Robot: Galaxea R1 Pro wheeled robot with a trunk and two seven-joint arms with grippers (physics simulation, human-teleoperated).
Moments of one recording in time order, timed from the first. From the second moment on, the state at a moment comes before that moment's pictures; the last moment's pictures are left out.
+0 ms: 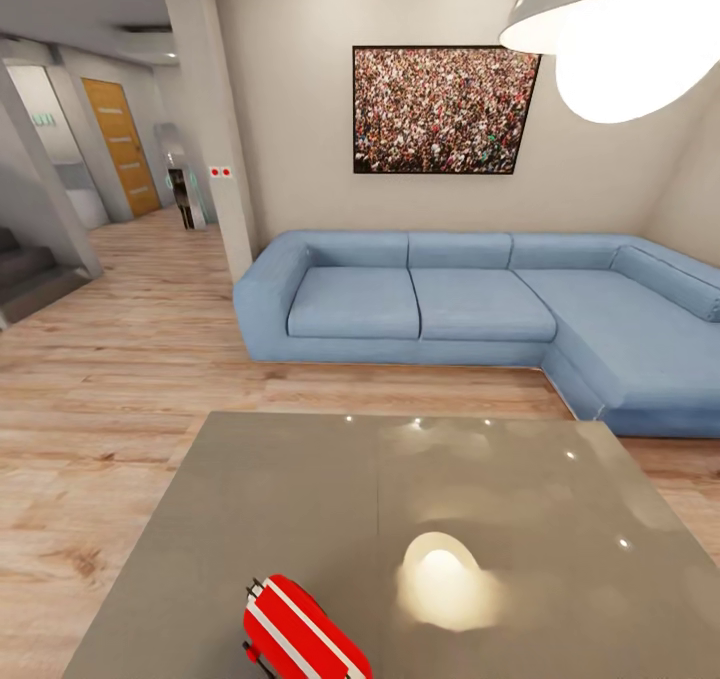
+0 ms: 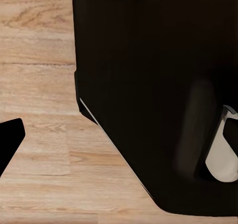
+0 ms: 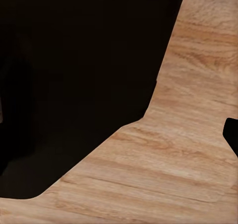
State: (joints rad) left arm 0.00 0.00 0.00 -0.03 0.03 -0.05 -0.01; right arm 0.00 -0.01 0.35 -0.01 -0.11 -0.09 0.00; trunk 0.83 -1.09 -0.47
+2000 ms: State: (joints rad) left arm 0.00 0.00 0.00 -0.03 0.03 -0.05 -0.01; right arm 0.00 -0.01 0.35 -0.01 -0.11 -0.09 0.00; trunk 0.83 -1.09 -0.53
